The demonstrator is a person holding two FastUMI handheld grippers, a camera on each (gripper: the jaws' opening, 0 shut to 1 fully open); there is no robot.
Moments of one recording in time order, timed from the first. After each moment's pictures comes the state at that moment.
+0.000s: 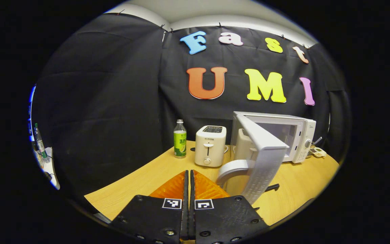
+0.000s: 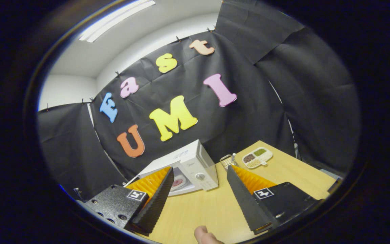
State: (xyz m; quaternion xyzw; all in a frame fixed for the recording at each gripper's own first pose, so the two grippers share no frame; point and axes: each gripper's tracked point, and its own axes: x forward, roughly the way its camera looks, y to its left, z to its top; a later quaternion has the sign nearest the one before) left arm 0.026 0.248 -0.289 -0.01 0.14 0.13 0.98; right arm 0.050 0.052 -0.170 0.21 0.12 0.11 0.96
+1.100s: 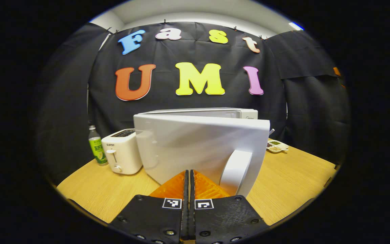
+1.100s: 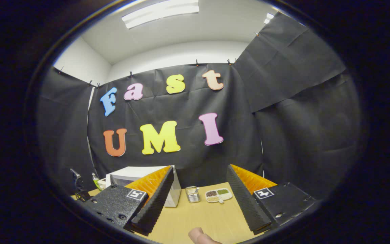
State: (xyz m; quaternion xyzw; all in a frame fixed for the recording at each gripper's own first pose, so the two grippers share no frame) left arm 0.130 0.003 -0.308 0.03 0.12 -0.10 0.99; right arm 0.029 -0.048 -0.084 0.04 0.00 0.06 1.00
